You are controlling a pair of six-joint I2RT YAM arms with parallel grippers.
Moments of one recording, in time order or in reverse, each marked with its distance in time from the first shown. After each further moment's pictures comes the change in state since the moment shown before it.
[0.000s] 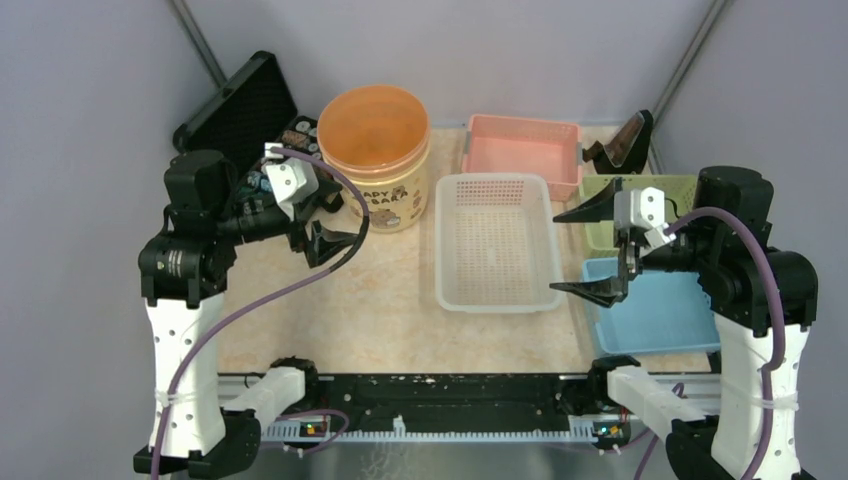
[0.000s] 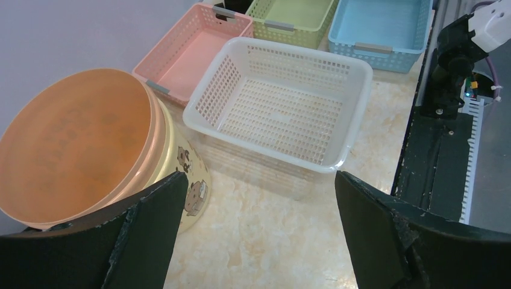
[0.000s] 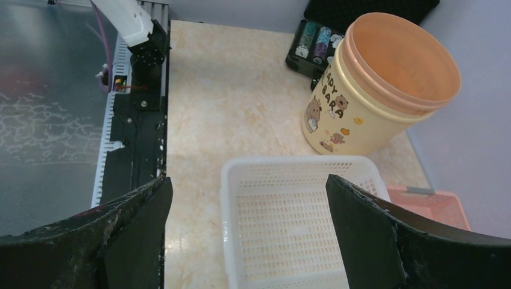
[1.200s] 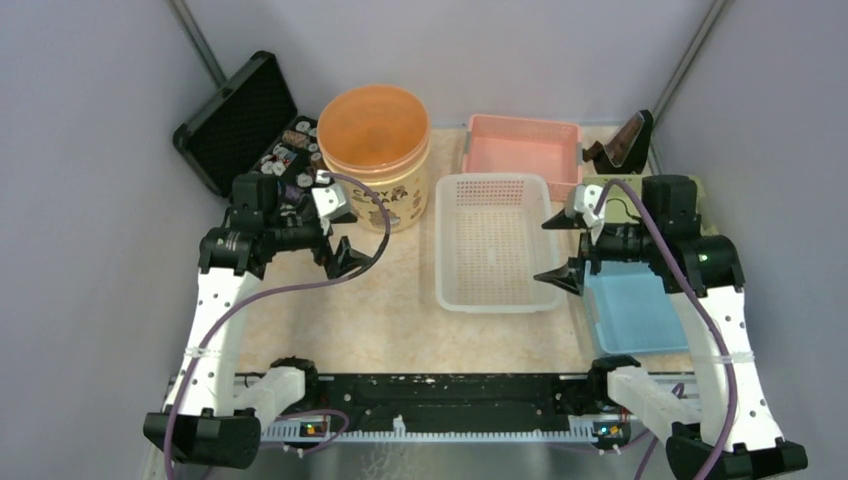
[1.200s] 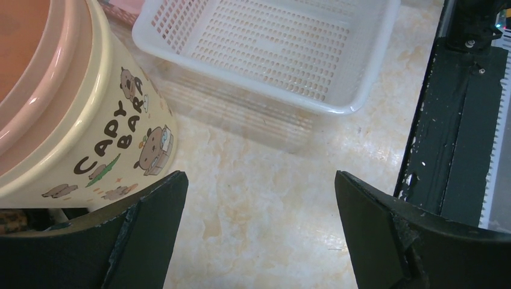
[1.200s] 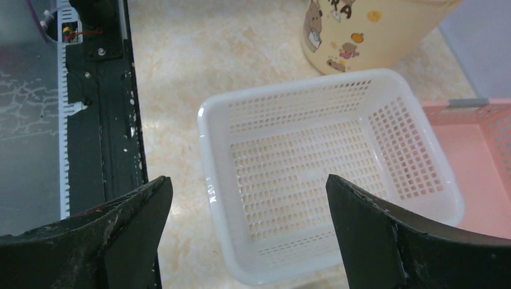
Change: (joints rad) left arm 0.000 0.010 -0.441 0.122 -0.055 0.164; right arm 0.000 -0.027 -0.376 0.208 0.171 0.013
